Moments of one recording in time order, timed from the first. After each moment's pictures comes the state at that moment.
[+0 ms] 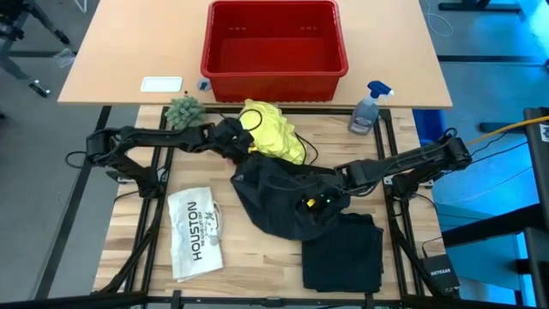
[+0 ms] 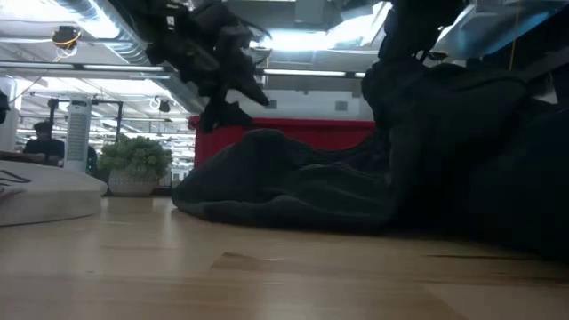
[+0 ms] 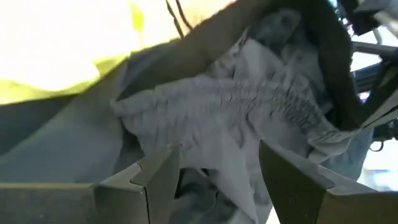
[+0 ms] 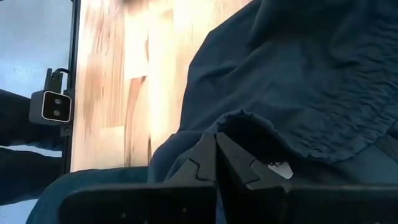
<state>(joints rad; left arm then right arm) 0.33 1.48 0.88 -0.13 0.38 -0.54 0.23 1.48 1.14 -0.59 -0.10 0.41</state>
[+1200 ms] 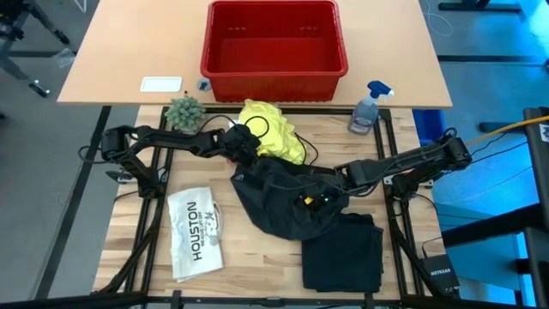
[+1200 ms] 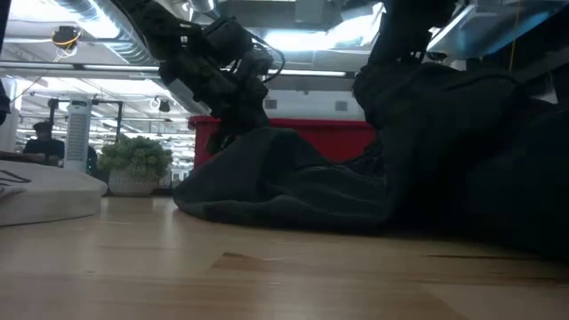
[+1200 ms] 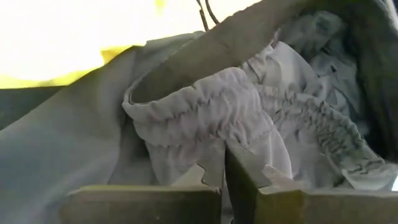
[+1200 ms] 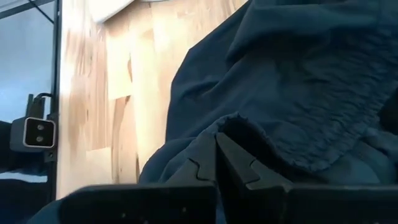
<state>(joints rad) 0.30 1.60 0.88 0.01 0.33 -0.66 0.23 1.48 1.14 -0.57 -0.01 0.47</state>
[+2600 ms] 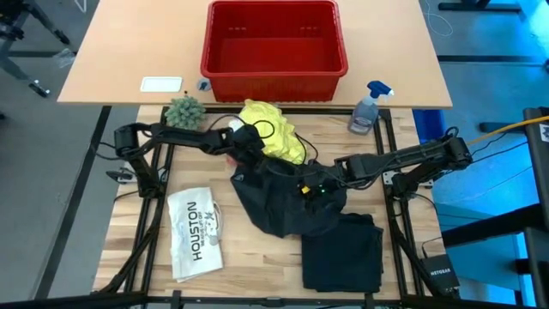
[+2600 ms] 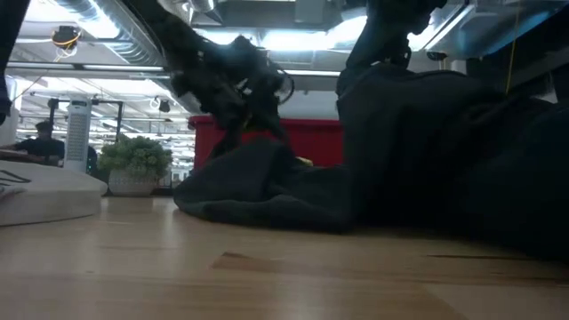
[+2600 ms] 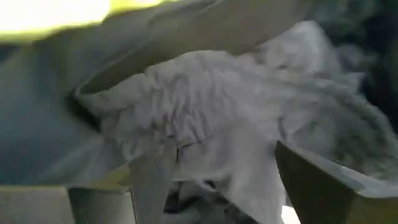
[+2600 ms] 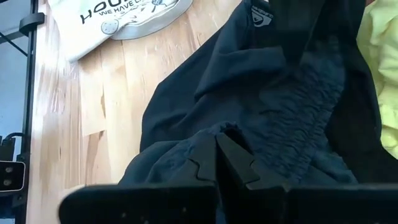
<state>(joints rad) 0.33 1.74 0.96 -0.08 0.45 -0.79 0.17 1.46 1.14 -0.52 0.07 0.45</state>
